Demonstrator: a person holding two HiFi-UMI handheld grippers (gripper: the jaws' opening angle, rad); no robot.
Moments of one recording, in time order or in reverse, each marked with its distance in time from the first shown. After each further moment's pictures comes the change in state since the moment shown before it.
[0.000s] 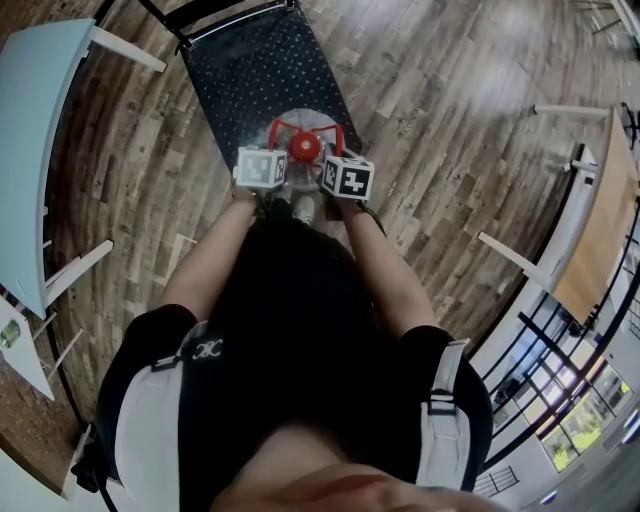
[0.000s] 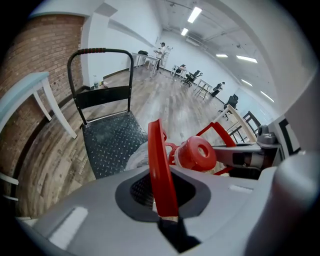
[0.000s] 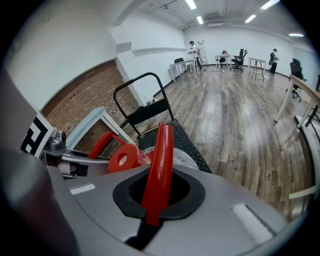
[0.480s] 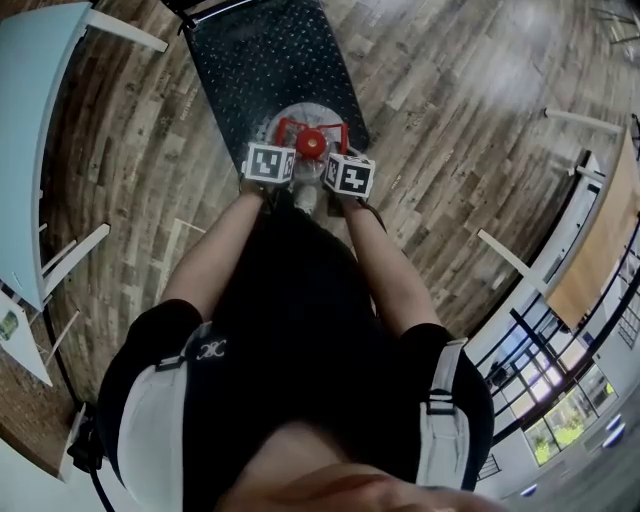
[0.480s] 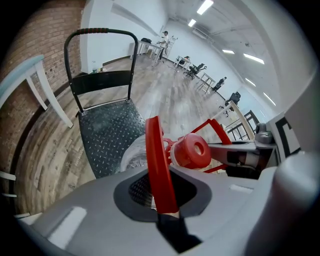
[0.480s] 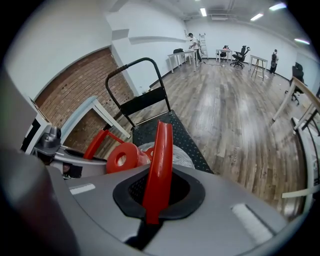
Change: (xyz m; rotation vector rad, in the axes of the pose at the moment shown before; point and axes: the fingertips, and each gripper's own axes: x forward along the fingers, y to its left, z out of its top) left arm 0.043 0.022 -0.022 -0.003 0.132 -0.010; right arm 0.048 -0.009 -0.019 -0.006 0.097 -0.041
